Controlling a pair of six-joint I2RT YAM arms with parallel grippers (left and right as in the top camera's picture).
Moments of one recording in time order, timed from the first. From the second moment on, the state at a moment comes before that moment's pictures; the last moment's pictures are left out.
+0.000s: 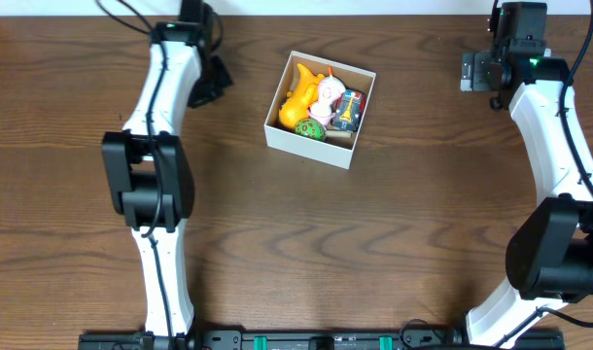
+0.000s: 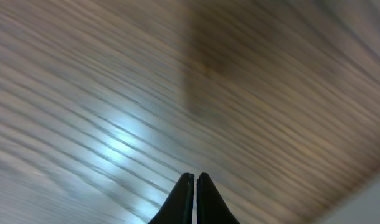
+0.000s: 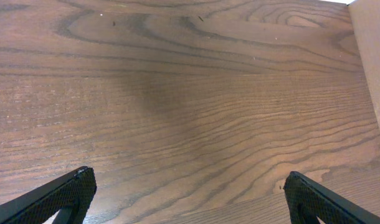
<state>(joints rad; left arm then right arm) -0.09 2.35 2.11 -1.11 -0.03 -0.57 -0.06 1.87 1.62 -0.65 0.30 -0.08</state>
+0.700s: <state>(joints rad) -0.26 2.35 2.11 -1.23 0.15 -0.57 -0.06 1.87 1.62 -0.65 0.30 -0.08</state>
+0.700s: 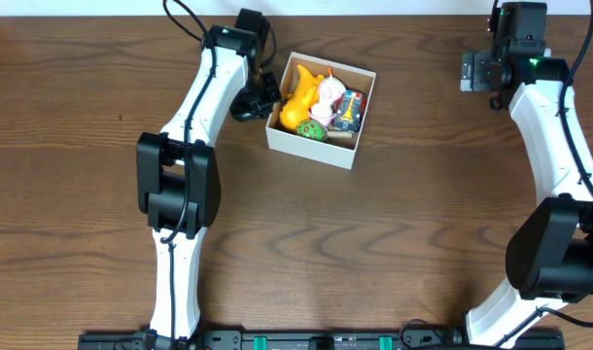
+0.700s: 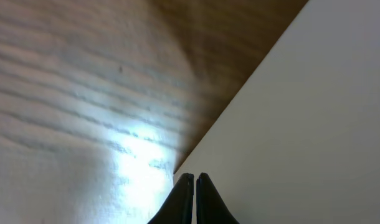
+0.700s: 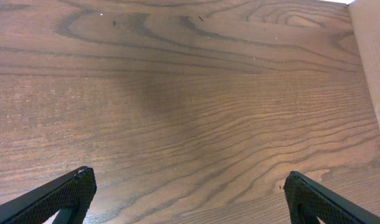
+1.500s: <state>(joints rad) -0.32 2.35 2.11 -1.27 0.36 -0.62 -0.06 1.87 1.62 -0.65 0.30 -0.08</state>
